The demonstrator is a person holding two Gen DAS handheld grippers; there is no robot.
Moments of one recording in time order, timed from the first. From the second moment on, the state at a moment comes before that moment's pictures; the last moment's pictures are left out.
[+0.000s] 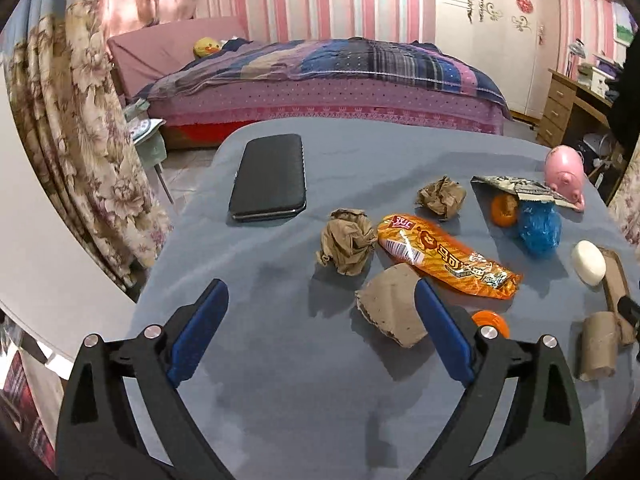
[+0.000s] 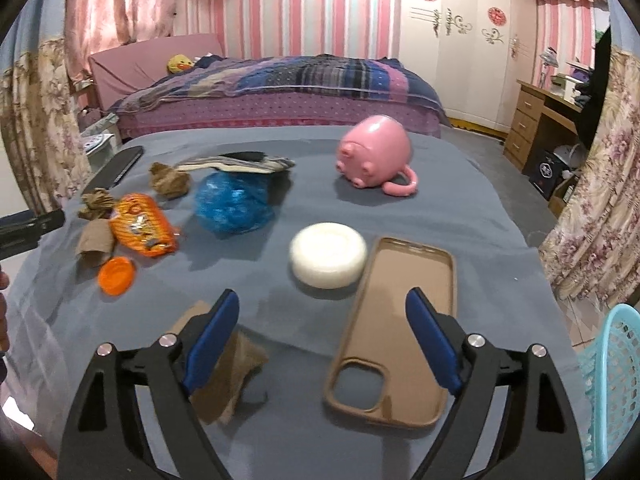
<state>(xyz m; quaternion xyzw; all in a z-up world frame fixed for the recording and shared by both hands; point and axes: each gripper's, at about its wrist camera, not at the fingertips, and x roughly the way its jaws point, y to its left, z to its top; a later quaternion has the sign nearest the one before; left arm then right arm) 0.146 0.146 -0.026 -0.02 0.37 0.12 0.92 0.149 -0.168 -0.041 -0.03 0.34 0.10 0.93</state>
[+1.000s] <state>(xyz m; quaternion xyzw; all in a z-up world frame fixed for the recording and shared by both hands) 0.143 0.107 -0.042 -0.03 0.41 0.05 0.91 0.150 -0.122 -0.068 0.04 0.42 0.22 0.88</state>
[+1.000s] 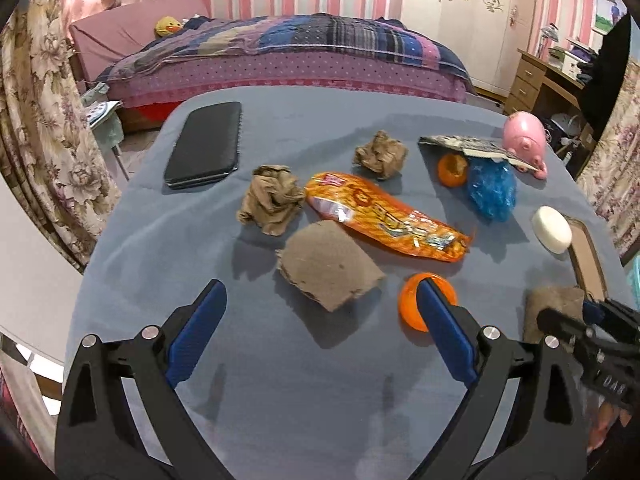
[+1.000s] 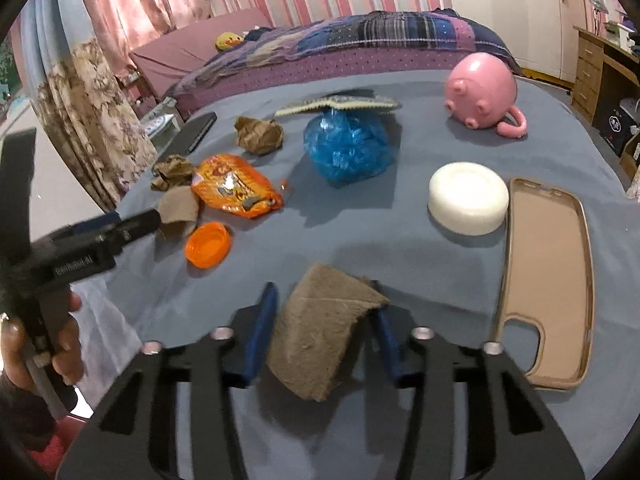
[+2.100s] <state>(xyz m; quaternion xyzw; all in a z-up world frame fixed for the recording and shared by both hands) 0.164 0.035 -0.074 0.01 0.42 -0.01 0.91 0.157 -0.190 -0.036 0.04 0.33 0.13 0.93</state>
